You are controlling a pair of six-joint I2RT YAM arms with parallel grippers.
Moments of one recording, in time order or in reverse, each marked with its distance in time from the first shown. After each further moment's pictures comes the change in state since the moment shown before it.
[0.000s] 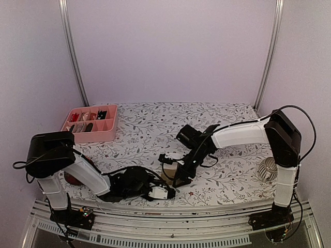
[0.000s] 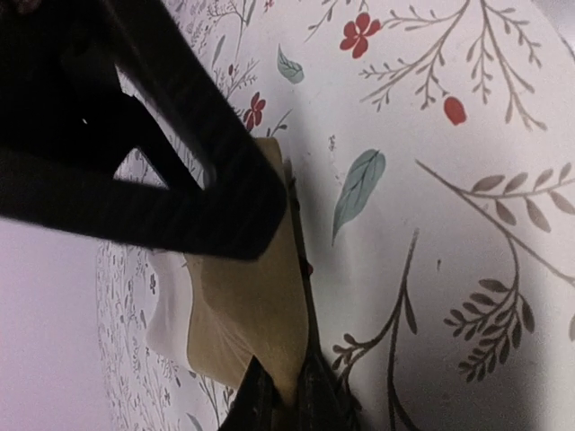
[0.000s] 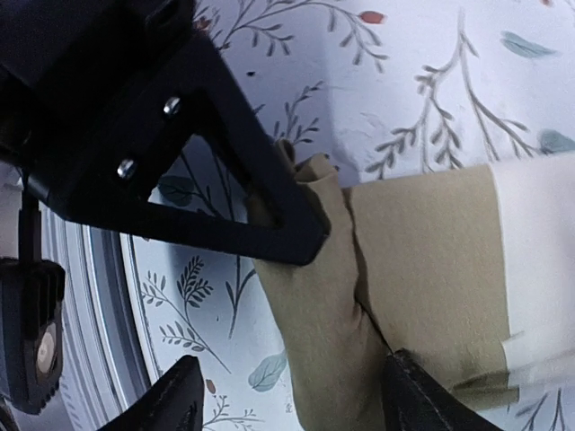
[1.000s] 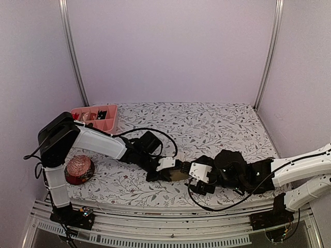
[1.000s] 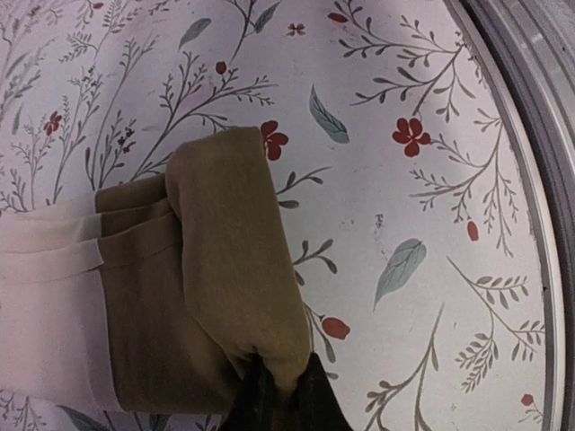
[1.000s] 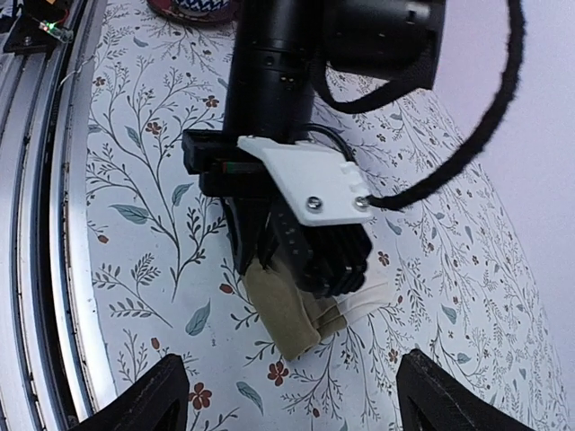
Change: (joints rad) left arm 0.277 0.085 0.535 -0.882 0.651 -0.317; right arm 0.338 -0.812 -0.747 0.664 0.819 -0.037
